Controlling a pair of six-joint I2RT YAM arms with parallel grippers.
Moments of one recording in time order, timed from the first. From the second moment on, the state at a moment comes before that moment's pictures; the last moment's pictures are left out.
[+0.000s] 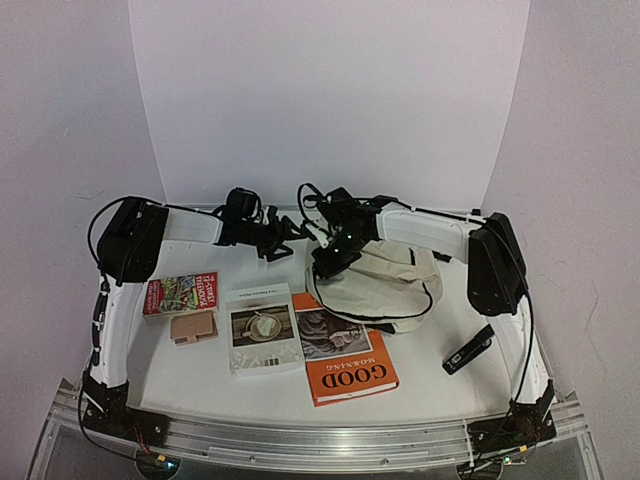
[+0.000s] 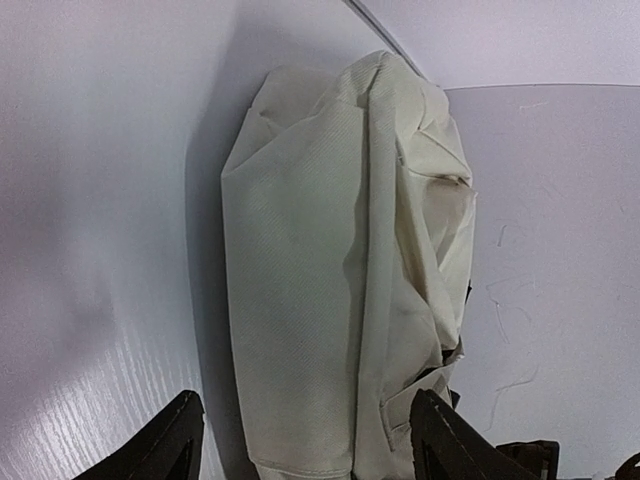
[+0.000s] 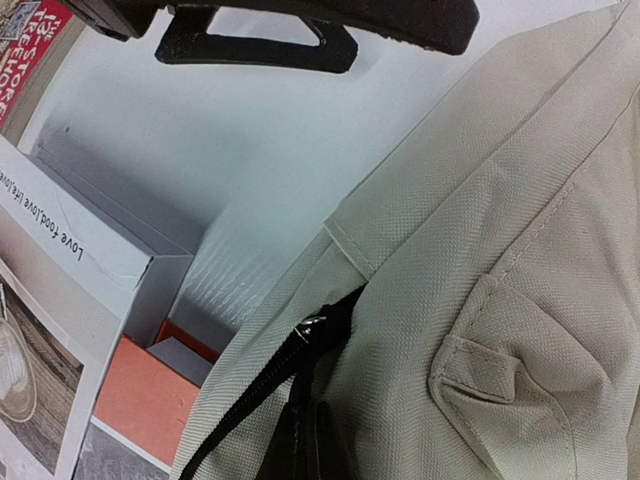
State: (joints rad) left arm -0.46 2.30 1.63 0.05 0.66 -0.92; right arm 0.77 2.31 2.02 -0.77 -0.07 0.02
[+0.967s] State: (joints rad) left arm -0.46 2.30 1.66 0.05 0.66 -0.92; right arm 0.77 2.34 2.05 -0.79 -0.04 0.01
